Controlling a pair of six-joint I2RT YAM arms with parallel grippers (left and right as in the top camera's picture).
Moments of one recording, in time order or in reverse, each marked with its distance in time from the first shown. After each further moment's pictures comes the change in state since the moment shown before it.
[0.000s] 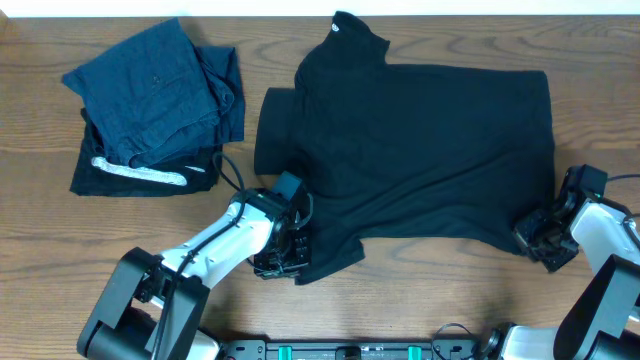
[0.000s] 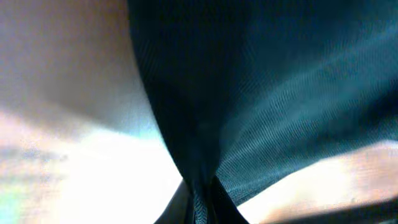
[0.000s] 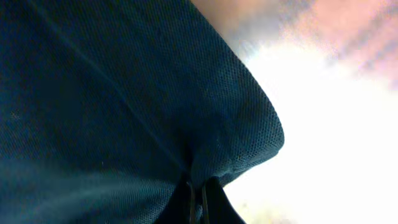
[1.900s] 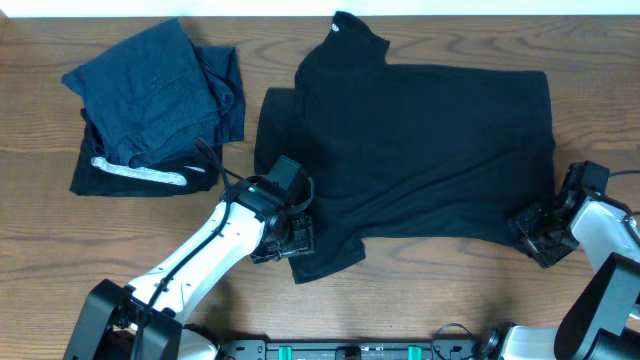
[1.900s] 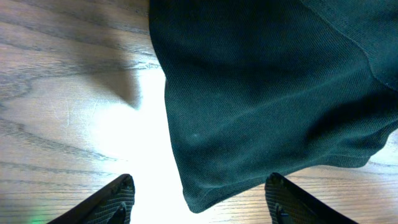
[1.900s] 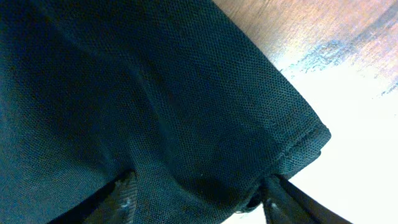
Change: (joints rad) left arm 0.002 -0.111 0.083 -0.035 -0.156 -0.077; right arm 0.000 0.018 0.010 0.086 -0.047 0.008
